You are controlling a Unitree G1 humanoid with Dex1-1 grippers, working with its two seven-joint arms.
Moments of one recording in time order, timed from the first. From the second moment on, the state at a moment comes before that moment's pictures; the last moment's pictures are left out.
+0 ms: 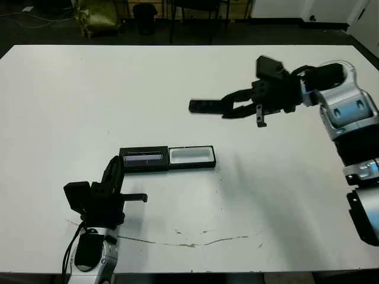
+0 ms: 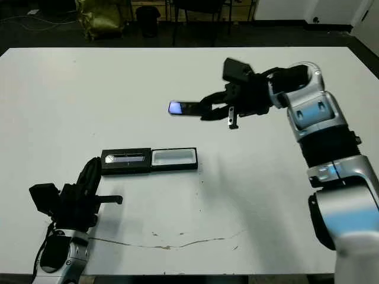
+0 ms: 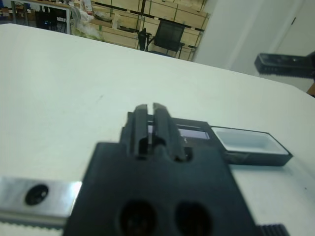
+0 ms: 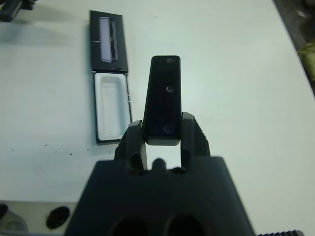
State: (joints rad) left arm 0.32 0.01 -0.05 -0.37 -0.15 0.01 -0.03; right arm -1.03 -0.56 0.37 0.60 0.00 0.10 1.39
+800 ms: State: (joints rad) left arm 0.33 0.01 -0.06 -0.37 -0.15 0.01 -0.02; right arm -1.05 -0.49 0.46 0.72 -0.13 0.06 1.52
